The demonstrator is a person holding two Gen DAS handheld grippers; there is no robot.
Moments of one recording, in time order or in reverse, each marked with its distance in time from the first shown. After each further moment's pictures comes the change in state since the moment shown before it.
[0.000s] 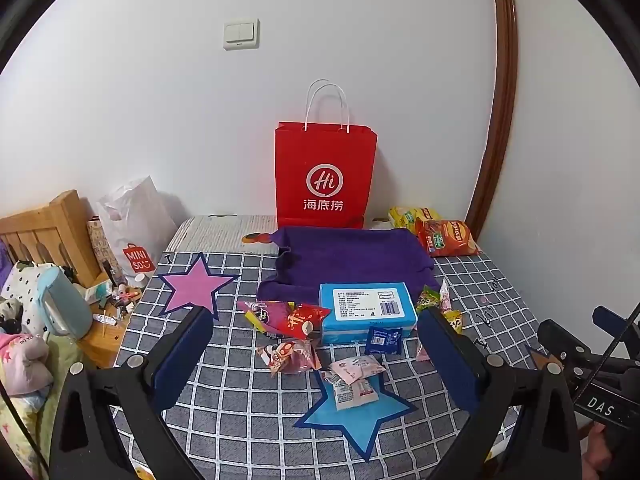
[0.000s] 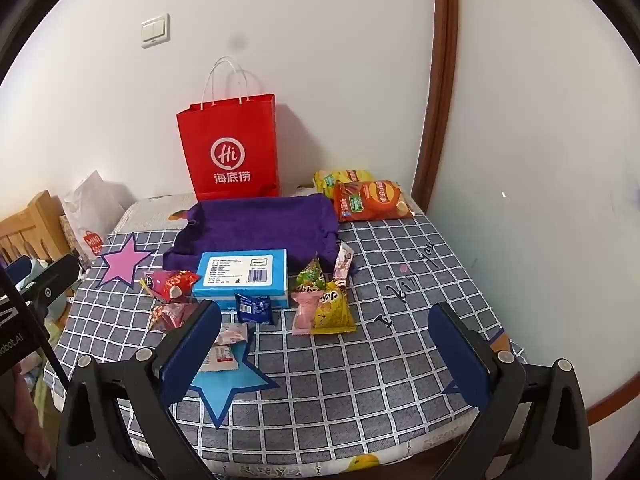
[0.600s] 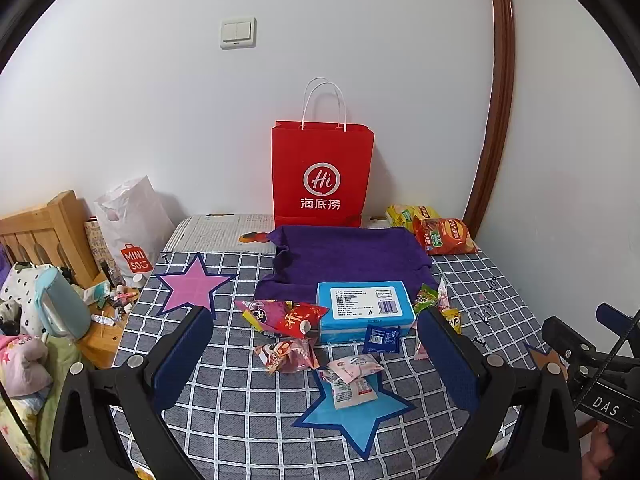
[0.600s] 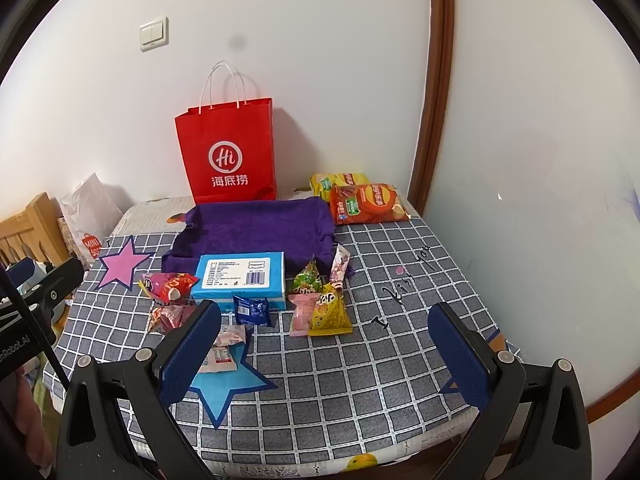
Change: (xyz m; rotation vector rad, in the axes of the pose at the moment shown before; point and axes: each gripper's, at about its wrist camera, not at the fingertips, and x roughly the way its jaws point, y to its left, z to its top) left arm 0.002 0.000 0.000 0.006 0.007 0.008; right arm -0.006 -0.002 0.000 0.003 -0.013 -0.008
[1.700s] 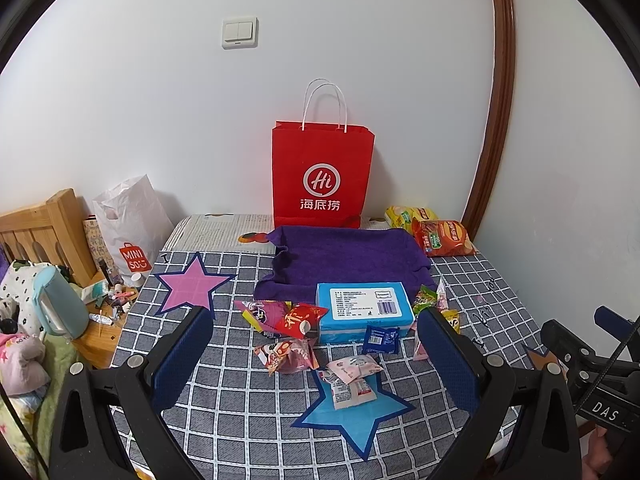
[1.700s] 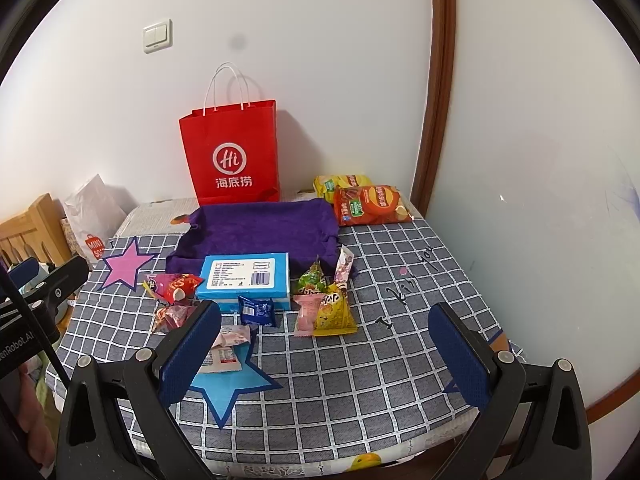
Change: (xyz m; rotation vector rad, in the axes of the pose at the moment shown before) left arm 0.001 -0.006 -0.003 -0.008 0.011 -0.014; right arm -0.003 0.004 -0.002 0.000 -0.006 0.008
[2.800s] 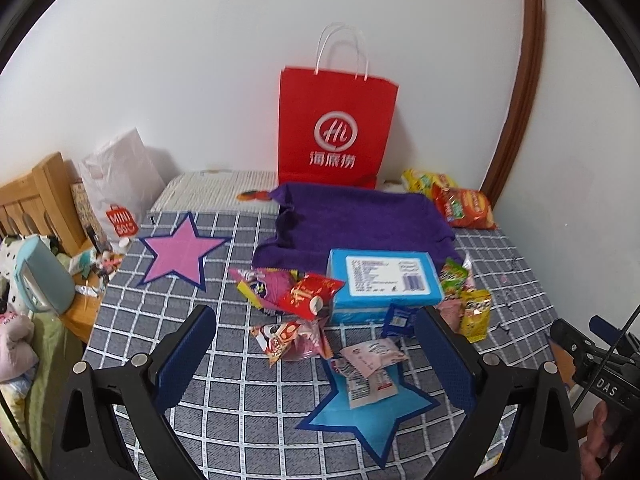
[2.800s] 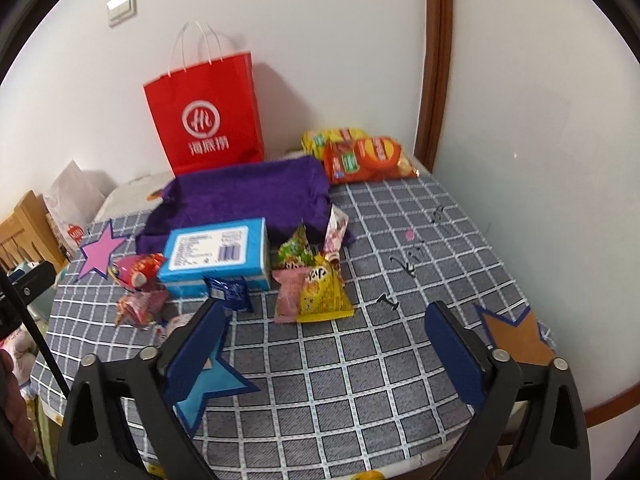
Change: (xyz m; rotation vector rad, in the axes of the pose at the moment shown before) left arm 0.079 0.022 -0.015 -0.033 0.151 0.007; right arm 0.097 -0.026 -0.019 0.053 0.134 0.021
